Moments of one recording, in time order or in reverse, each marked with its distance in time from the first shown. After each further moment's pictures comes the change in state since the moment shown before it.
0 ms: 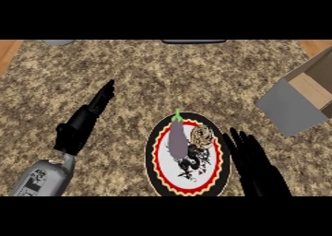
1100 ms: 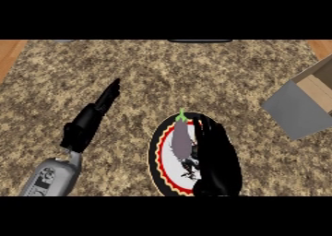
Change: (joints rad) left arm -0.002 -0.107 0.078 0.011 -0.107 -0.093 0.000; right arm -0.193 0.423 -0.057 0.236 0.083 0.316 0.228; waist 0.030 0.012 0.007
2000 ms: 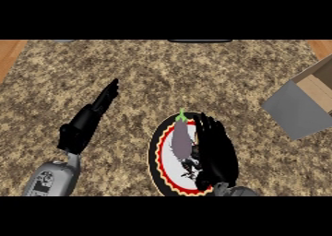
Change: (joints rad) left arm 0.031 -0.073 0.088 -0.042 -0.079 -0.086 0.027; right arm 0.020 0.056 -0.099 0.146 0.081 -0.026 -0.166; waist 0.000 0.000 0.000
